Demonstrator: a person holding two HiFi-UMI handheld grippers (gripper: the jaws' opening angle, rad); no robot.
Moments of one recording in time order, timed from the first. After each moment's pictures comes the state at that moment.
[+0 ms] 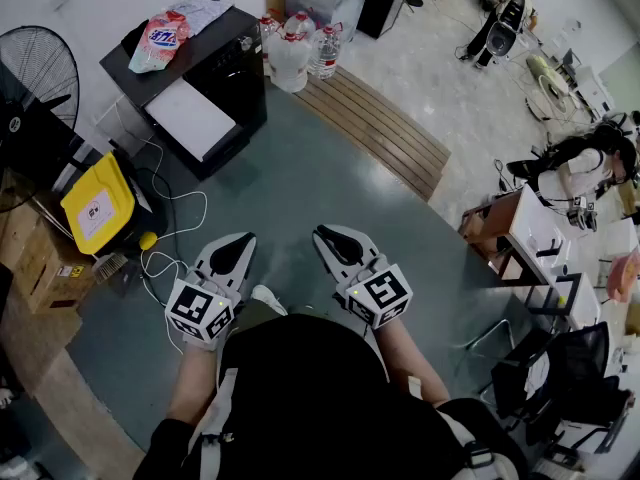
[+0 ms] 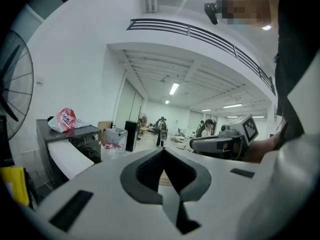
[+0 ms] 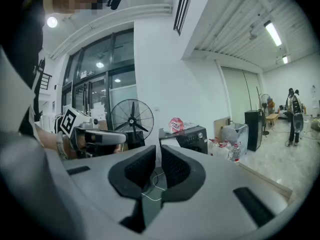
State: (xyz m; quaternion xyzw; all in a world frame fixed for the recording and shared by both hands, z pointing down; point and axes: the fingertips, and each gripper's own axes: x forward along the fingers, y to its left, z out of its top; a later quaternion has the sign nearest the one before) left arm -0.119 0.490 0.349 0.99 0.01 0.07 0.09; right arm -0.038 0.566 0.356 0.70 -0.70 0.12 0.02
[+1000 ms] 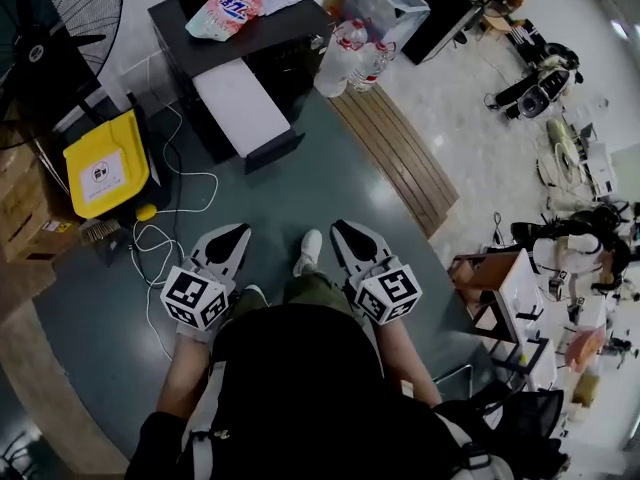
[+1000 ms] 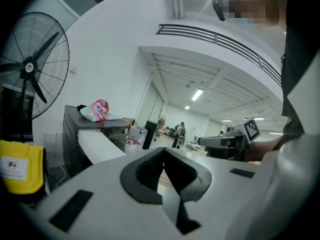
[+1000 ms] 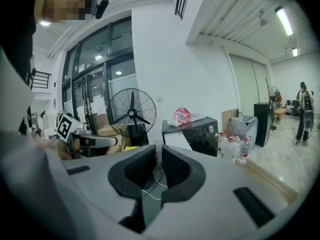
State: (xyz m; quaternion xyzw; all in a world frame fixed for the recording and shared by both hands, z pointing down) left arm -0.173 0.328 0.403 0.98 -0.09 0.06 0.16; right arm -0.040 0.418 0.391 0.68 -0.71 0.17 0.04
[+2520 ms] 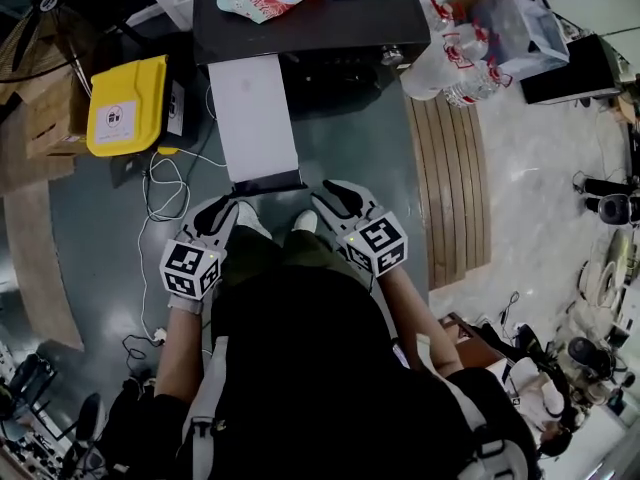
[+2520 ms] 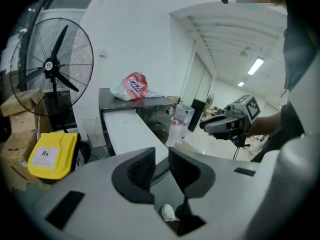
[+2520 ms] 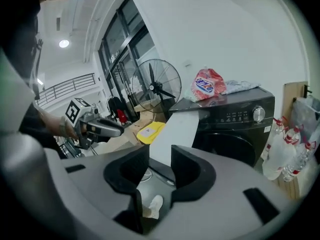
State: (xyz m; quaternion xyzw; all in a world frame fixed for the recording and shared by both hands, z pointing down) left arm -0.015 0.144 0.525 0.88 -0.35 0.24 0.21; right arm 0.146 0.153 0.526 0.37 -0.88 0.25 0.15
